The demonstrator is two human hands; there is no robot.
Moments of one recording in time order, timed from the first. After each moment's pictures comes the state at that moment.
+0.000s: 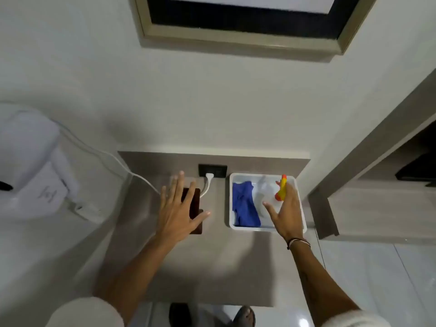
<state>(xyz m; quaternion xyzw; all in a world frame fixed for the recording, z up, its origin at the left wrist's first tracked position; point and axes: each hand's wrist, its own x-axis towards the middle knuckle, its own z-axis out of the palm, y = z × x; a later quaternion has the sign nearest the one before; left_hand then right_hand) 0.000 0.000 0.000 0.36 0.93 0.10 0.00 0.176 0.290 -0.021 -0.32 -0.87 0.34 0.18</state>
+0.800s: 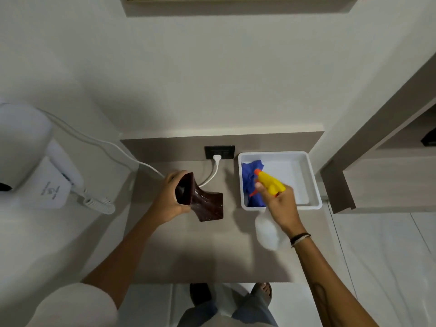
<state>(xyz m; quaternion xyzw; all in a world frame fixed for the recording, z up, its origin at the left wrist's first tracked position) -0.045 -0.049 -0.003 0.31 0.85 0.37 0.21 0.162 0.218 0.003 -0.26 -0.74 0.59 0.20</state>
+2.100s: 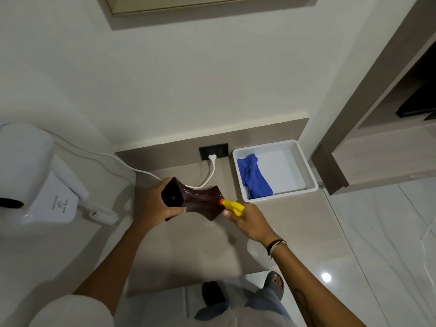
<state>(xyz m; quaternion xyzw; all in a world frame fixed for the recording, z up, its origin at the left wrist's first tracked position) -0.081 -0.091 -0.008 0.32 0.87 0.32 0.21 0.158 0.123 -0.020 -0.24 -0.83 0.51 0.00</state>
